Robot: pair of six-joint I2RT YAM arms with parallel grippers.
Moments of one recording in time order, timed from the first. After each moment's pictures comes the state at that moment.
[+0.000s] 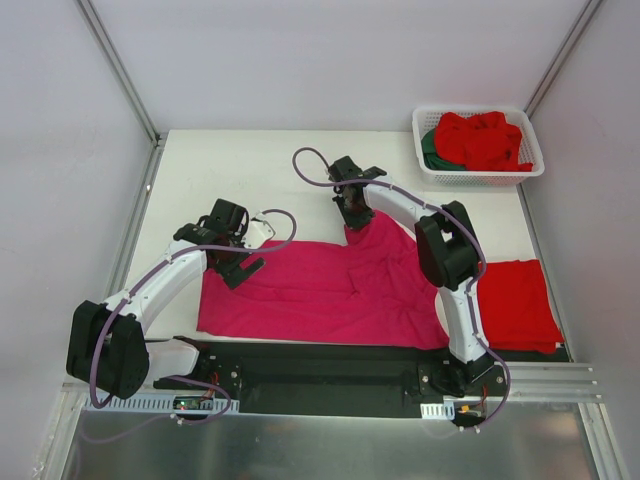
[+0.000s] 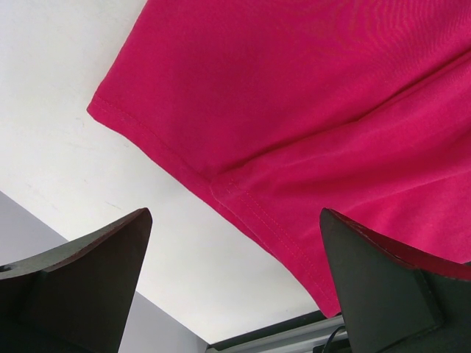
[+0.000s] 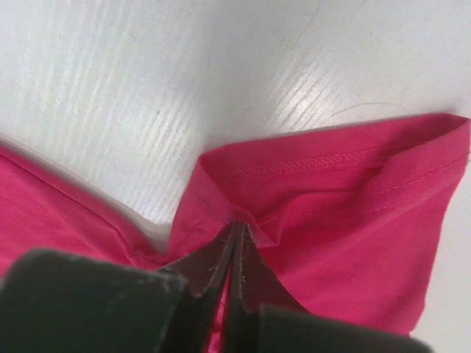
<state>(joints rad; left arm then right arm) -0.35 1.24 0.85 -0.77 -0.08 0.56 0.61 2.19 1.76 -0.83 0.17 0.13</state>
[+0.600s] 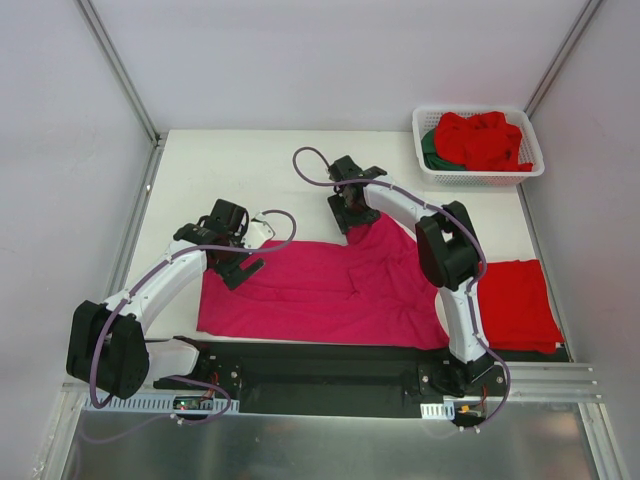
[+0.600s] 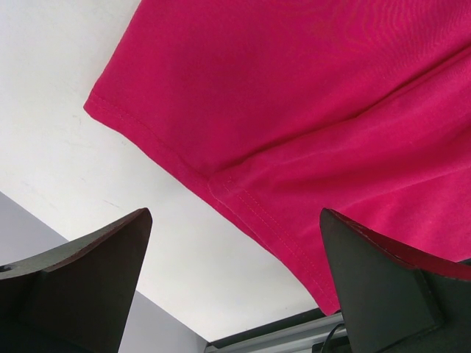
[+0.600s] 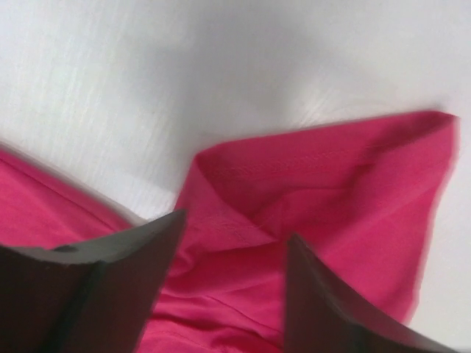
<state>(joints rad) -0.35 1.24 0.85 -0.78 -0.08 0.56 0.61 2.18 1.76 -0.83 0.18 0.14</state>
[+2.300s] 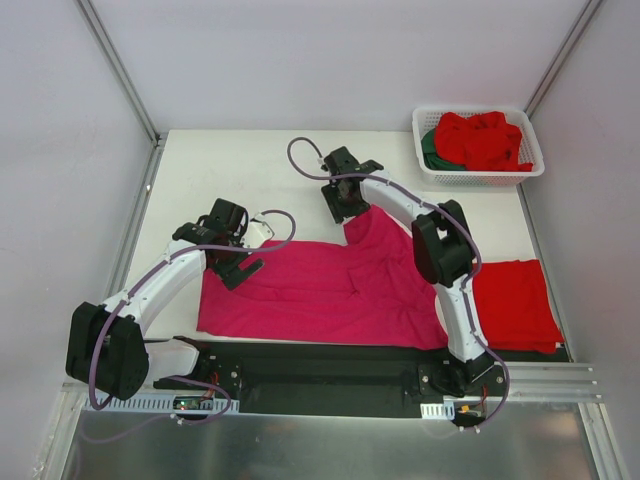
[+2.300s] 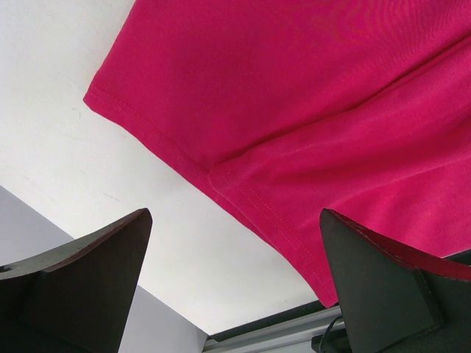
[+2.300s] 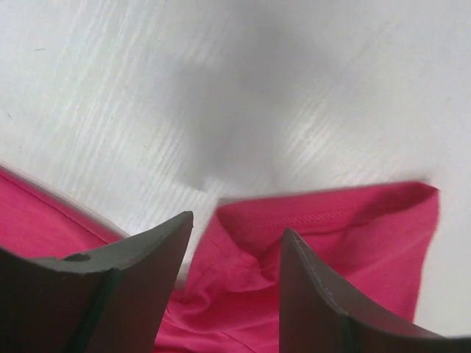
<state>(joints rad) -0.35 1.24 0.86 -0.81 -0.09 0.56 0.61 2.23 1.88 -0.80 0.13 0.10</state>
